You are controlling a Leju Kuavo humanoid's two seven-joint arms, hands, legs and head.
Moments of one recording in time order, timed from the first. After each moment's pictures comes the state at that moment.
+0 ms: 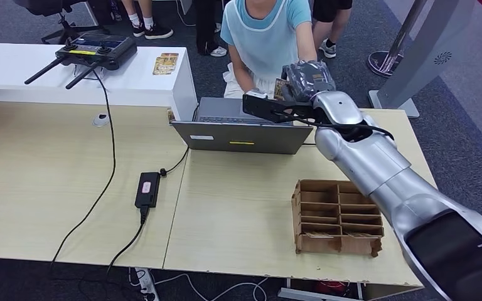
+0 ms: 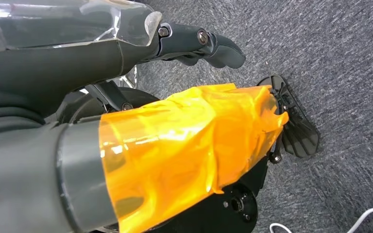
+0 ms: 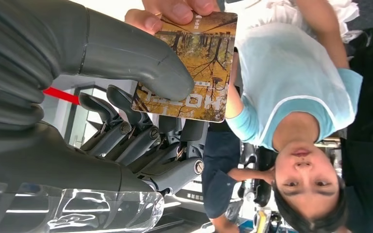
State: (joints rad) left arm -0.08 -0.24 0.98 -0.22 0.05 0.29 0.08; right arm -1.10 -0.15 0.86 -0.85 0.82 0.01 0.12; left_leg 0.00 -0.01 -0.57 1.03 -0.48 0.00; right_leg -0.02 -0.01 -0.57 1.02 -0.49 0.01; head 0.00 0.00
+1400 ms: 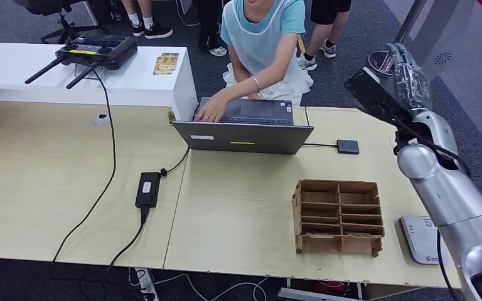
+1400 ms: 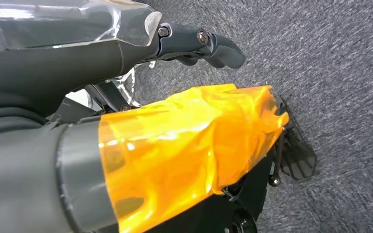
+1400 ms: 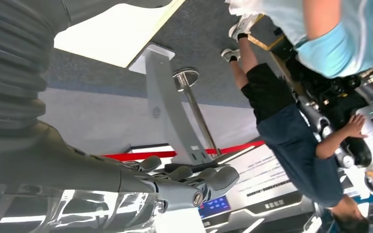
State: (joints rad) left arm -0.06 -0.27 0.97 -0.22 0.10 0.37 0.00; right arm -0.80 -0.49 0.49 -1.18 0.55 -0.22 0.10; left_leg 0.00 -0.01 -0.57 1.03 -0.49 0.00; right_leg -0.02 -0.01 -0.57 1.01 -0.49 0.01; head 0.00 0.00
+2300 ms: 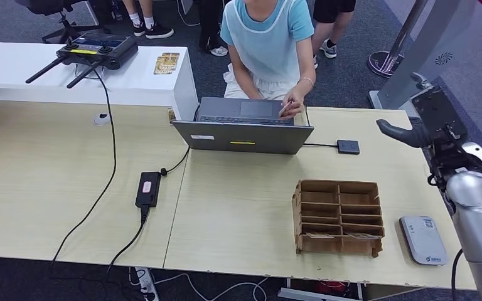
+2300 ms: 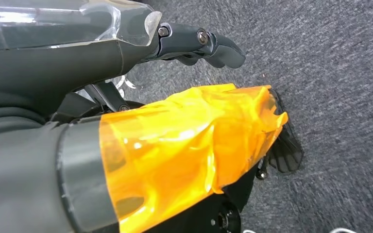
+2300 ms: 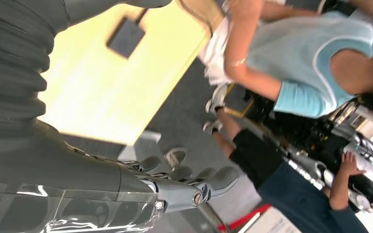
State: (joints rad) left arm -0.06 -0.28 1.02 -0.22 0.17 0.34 -0.06; right arm -0.55 -0.57 0.22 -1.35 0.13 -0.05 -0.03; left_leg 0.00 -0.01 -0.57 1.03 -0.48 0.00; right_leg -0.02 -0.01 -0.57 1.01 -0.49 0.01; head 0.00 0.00
